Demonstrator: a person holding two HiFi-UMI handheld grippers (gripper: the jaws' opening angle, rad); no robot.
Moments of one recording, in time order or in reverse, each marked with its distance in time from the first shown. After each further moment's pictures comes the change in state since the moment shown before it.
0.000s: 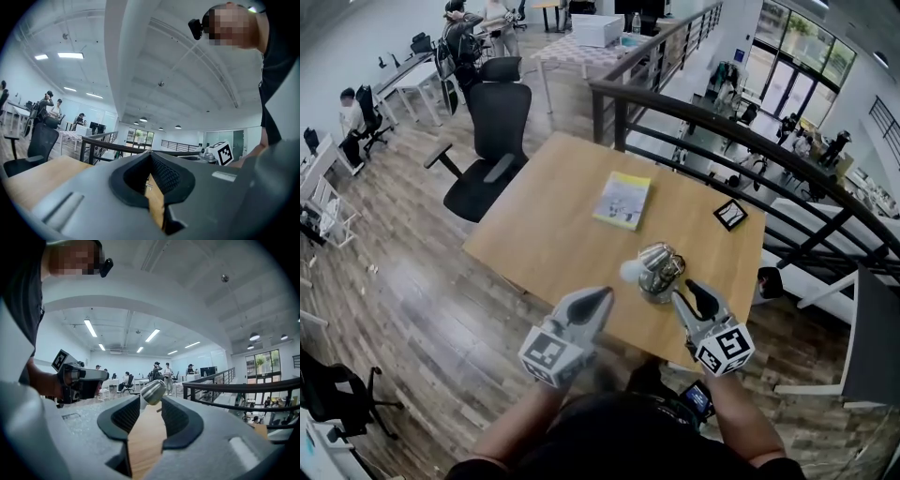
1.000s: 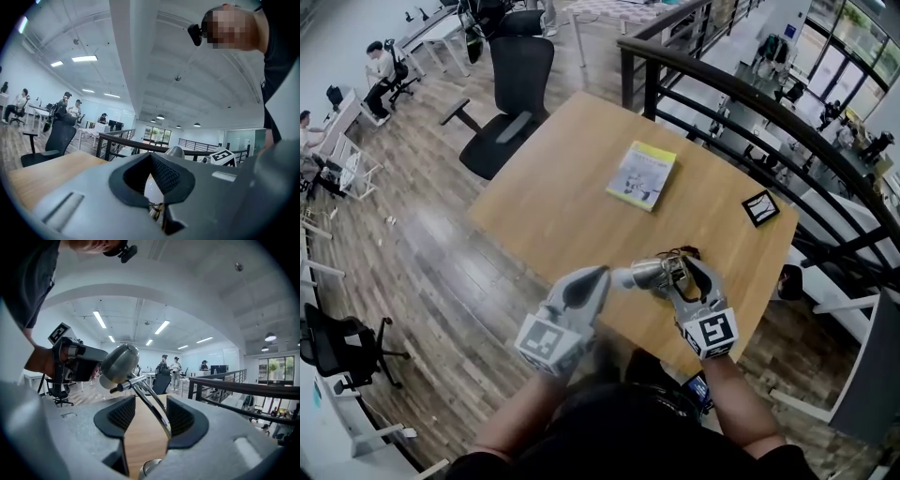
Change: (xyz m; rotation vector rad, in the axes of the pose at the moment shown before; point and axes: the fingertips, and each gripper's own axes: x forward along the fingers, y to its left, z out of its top) left arm 0.061 0.048 -0.015 -0.042 0.033 0.228; right arm 0.087 -0.052 -0.054 -0.097 0.068 0.122
